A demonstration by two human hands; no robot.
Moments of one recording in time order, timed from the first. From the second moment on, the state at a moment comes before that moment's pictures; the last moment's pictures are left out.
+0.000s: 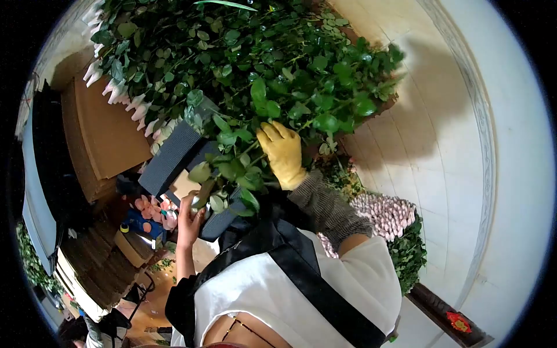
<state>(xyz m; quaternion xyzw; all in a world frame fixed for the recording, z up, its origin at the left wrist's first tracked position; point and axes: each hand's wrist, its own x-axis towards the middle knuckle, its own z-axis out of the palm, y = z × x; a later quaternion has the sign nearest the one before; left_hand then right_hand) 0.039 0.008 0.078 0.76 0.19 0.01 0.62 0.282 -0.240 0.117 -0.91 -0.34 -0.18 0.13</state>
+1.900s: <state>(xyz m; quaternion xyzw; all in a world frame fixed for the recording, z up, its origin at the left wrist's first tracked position) 0.062 -0.002 0.106 0.93 0.16 0.11 0.32 0.428 -0.208 0.155 -0.65 -0.49 0.52 0.28</state>
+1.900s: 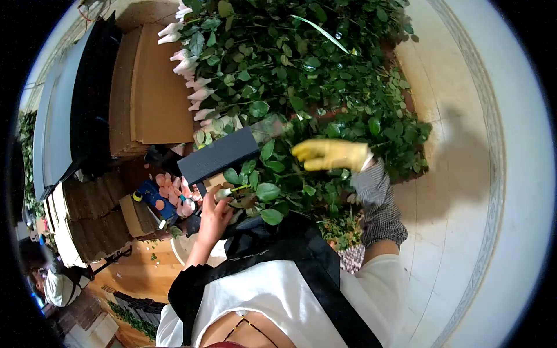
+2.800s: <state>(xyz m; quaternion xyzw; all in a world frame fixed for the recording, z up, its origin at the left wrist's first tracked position) 0.060 0.001 0.106 0.92 0.18 0.13 0.31 0.497 -0.075 0.164 -0.85 -0.48 -0.20 -0.01</state>
